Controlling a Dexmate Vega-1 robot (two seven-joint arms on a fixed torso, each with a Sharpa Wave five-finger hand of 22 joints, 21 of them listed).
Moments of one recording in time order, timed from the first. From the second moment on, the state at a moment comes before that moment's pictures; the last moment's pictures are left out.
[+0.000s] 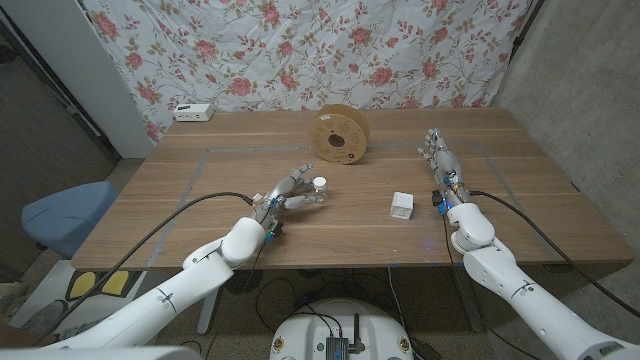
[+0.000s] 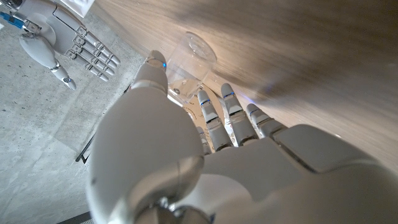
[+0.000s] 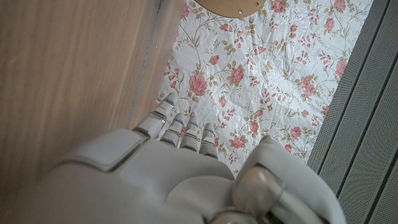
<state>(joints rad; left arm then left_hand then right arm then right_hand) 1.03 0.69 0.57 -1.70 0.01 -0.07 0.26 1.08 -0.07 0.17 -0.13 0.26 0.03 -0.20 0.19 0.17 0.56 -0.16 0.20 0.18 0.51 -0.05 0.18 0.16 0.08 -0.04 0.19 0.17 -1.02 -0.50 -0.33 -1.41 0.47 0.48 -0.19 0.23 0.15 0.06 0.13 0.27 0.08 -0.09 0.19 0.18 0.11 -0.03 0.19 0.18 0.06 -0.03 0.20 0.20 0.30 -0.04 0.18 0.16</state>
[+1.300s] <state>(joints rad) 1.00 0.67 0.59 -1.67 0.01 -0.07 0.25 1.11 -0.04 0.16 -0.13 0.24 0.11 -0.16 0.19 0.17 0.66 -0.15 0.20 0.18 0.59 -0.06 0.19 0.17 0.13 -0.04 0.19 0.17 -1.05 -0.49 -0.32 -1.41 0.46 0.50 -0.23 0.23 0.15 0.06 0.13 0.28 0.08 -0.09 0.19 0.18 0.11 -0.03 0.19 0.18 0.06 -0.03 0.20 0.20 0.30 -0.04 0.18 0.16</state>
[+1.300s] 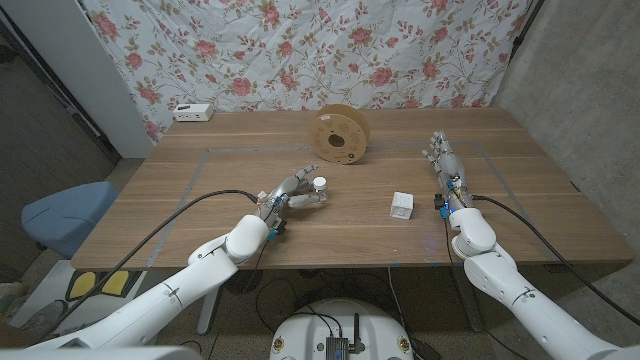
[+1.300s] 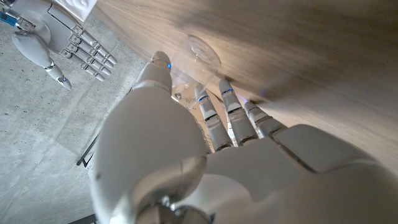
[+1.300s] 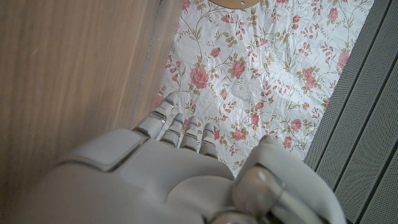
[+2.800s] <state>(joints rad) 0.98 0.63 0.58 -1.65 0.04 -0.14 0.30 1.14 -0.01 0.15 -0.14 0.20 0.19 0.01 0.19 0.17 0.74 -0.15 0.20 0.18 0.72 -0.07 0.19 0.17 0.29 -0.04 0.20 0.16 -1.05 -0.49 -0.33 -1.42 0.45 0.49 -0.22 0.23 0.14 0.07 0.13 0.28 0.09 -0.10 0.19 0.18 0.11 -0.03 0.19 0.18 0.06 -0.03 0.20 0.20 0.30 -0.04 0.18 0.16</state>
